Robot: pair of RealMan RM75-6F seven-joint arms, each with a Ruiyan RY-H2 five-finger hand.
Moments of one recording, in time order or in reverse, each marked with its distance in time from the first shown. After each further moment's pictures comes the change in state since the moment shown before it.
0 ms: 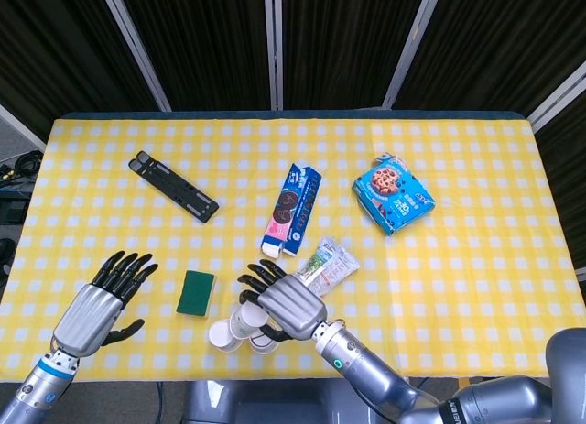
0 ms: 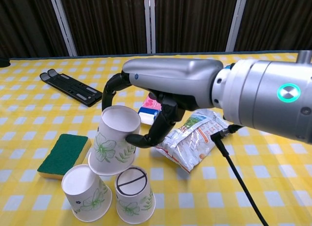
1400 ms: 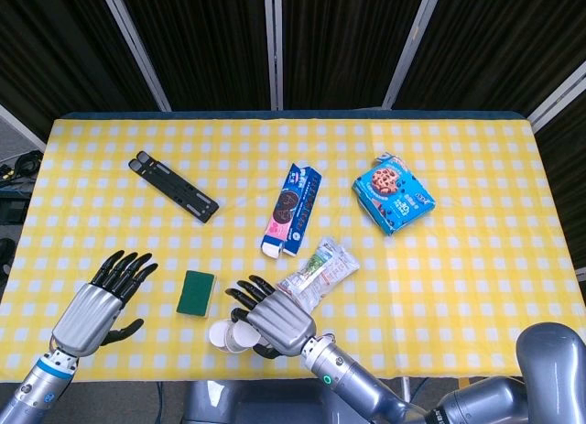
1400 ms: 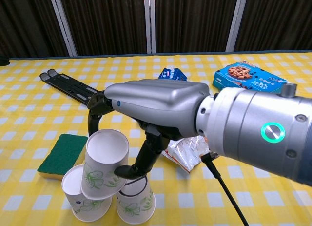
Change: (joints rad) left arm 0.000 0.009 -0.004 -0.006 0.001 -0.005 -0.002; right arm 0.048 -0.090 -0.078 0.009 -0.001 0.081 -0.047
